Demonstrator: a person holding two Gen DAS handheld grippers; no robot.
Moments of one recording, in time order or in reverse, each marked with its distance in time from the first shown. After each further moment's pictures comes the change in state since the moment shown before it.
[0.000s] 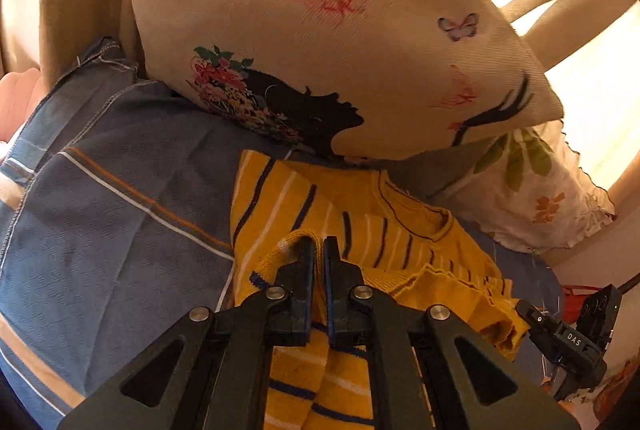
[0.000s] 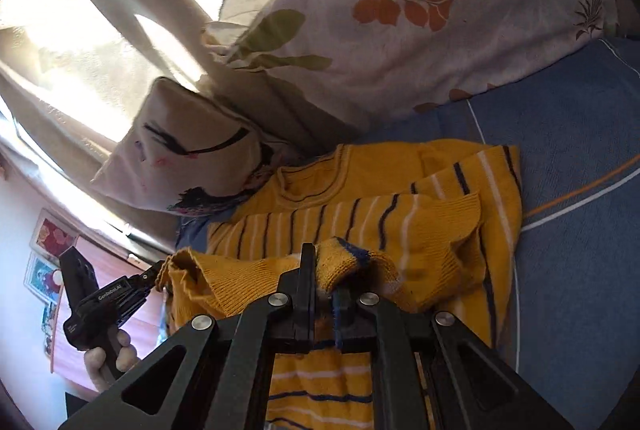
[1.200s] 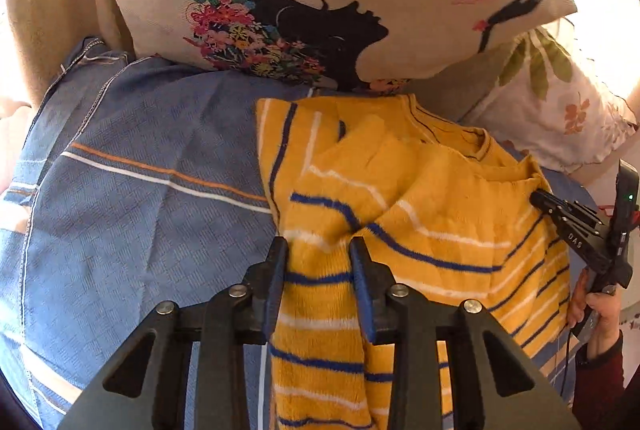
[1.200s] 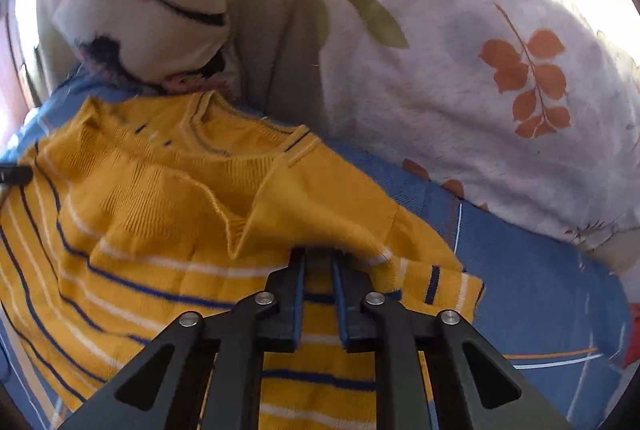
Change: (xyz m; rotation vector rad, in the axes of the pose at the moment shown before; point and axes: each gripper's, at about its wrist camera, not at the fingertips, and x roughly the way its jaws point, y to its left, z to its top) left arm 0.011 0.016 -0.033 0.235 0.105 0.093; right arm 0.076 0.037 0.007 -0.648 0.067 -0.442
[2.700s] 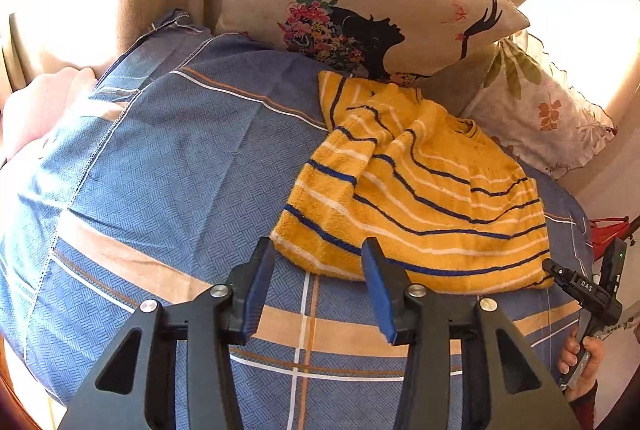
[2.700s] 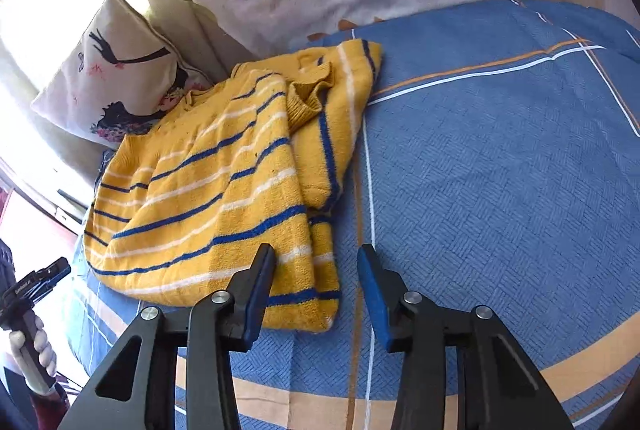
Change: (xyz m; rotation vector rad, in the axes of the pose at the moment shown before) left arm -0.099 0.039 -0.118 -0.100 -0.106 -0.017; right arm -0.081 -0.053 -0.157 0.533 0.032 0.218
